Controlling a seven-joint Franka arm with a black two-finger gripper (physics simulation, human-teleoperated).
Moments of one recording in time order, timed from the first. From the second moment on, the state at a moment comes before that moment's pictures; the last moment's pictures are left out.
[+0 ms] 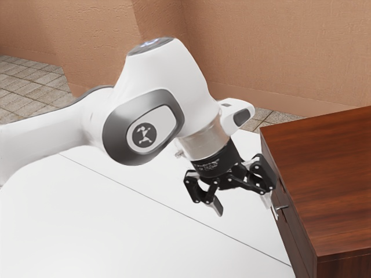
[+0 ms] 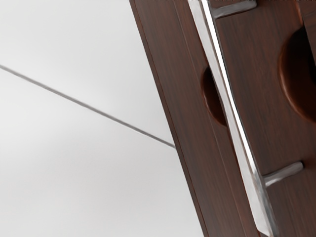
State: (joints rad) arm -0.29 -0.07 -0.04 -1.83 -0.22 1.97 -0.70
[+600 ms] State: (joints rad) arm -0.27 -0.01 -0.02 -1.82 -0.28 2.06 -0.74
